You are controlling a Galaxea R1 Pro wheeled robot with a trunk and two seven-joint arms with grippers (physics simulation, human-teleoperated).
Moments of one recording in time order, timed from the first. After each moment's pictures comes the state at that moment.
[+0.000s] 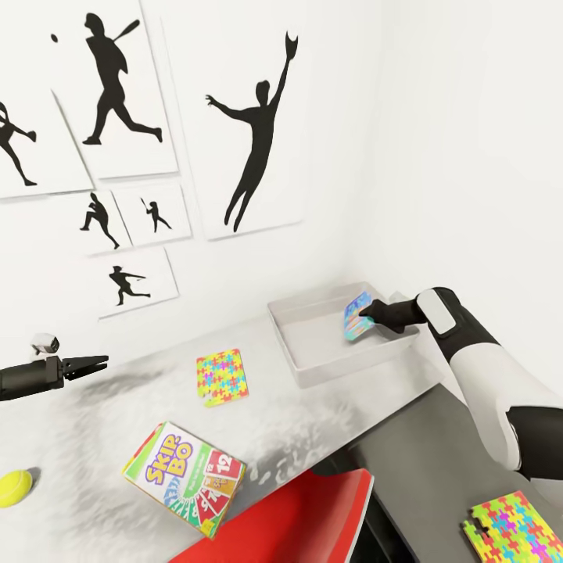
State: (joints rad) left arm -0.72 0.59 0.35 -0.86 0.01 0.87 -1.57; right arm -1.21 -0.18 0.06 -0.55 -0.75 0.92 -0.09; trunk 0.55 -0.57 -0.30
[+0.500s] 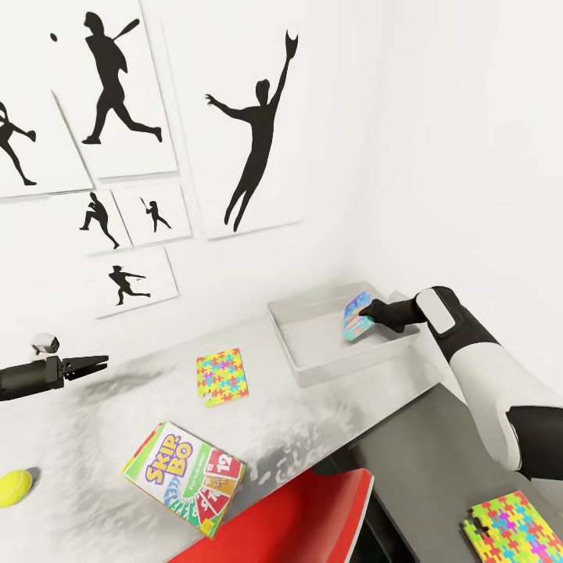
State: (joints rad) left arm -0.72 0.59 0.35 -0.86 0.01 0.87 -1.57; right arm -1.21 -0.18 0.07 -0.56 -0.75 0.92 -0.09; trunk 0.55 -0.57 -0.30
